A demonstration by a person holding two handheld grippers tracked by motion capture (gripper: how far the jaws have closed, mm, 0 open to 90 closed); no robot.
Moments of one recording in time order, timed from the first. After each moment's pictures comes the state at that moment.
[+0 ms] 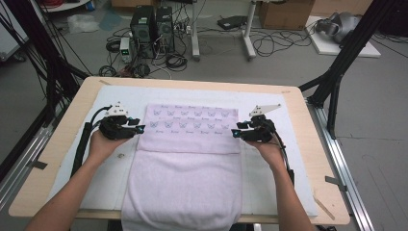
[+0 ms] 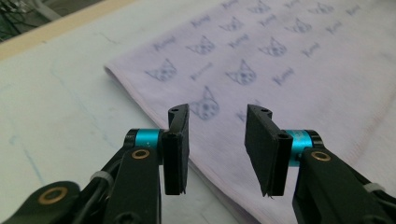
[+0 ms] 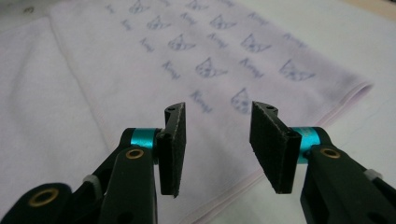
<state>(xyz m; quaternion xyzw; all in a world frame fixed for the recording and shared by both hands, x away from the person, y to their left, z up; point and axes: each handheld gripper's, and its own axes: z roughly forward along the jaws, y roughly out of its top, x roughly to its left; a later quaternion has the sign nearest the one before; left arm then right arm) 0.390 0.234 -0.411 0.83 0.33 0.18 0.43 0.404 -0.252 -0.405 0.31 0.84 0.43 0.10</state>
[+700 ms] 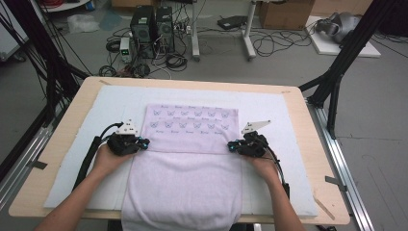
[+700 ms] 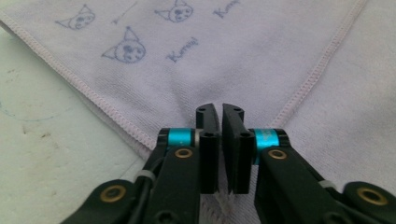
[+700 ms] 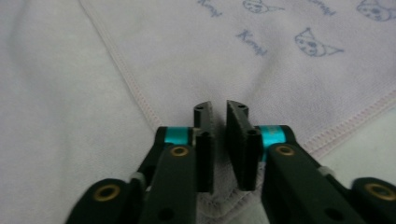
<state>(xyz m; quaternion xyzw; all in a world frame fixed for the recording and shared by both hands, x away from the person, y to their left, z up) 0.372 0.218 -0.443 0.86 0.29 0.14 0.40 0.383 -0.240 -0.447 0.29 0.86 0.41 0.07</state>
